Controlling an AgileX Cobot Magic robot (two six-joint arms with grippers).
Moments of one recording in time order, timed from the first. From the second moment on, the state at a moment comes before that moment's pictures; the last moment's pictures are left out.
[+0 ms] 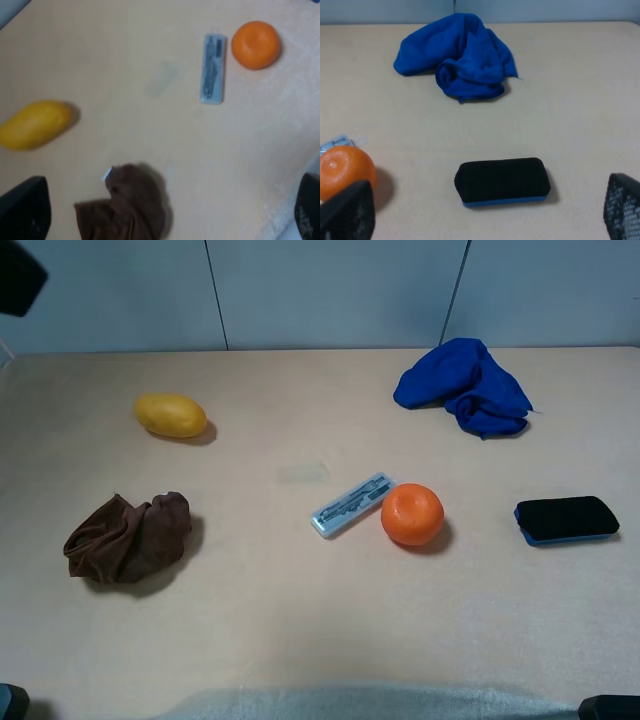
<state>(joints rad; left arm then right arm) -0.84 0.97 -1.27 0.15 1.16 -0.04 0.06 -0.01 -0.49 0.02 1.03 0.02</state>
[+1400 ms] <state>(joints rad) -0.04 0.05 -0.49 0.02 1.07 0.03 0.06 -0.01 -0.49 0.02 1.03 0.02</state>
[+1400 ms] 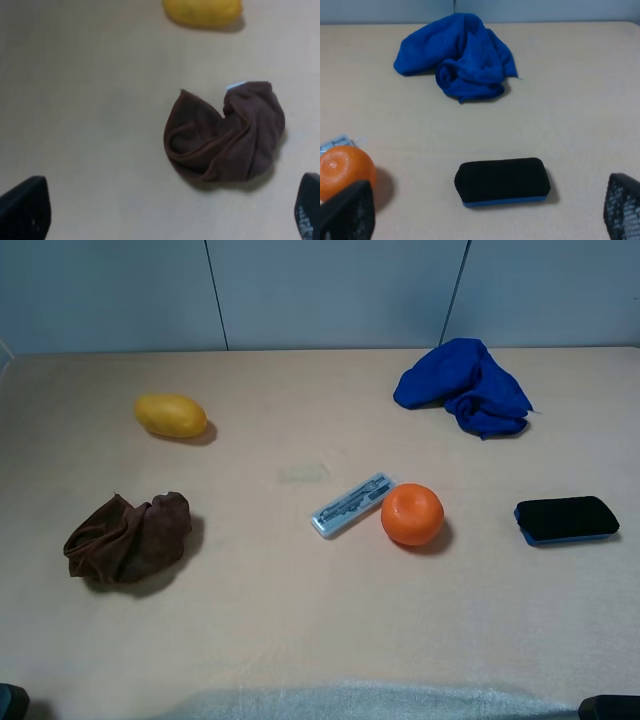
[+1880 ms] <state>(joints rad) -0.04 -0.01 -0.49 0.02 1.06 0.04 0.06 -0.01 -0.49 0.02 1.03 0.02</state>
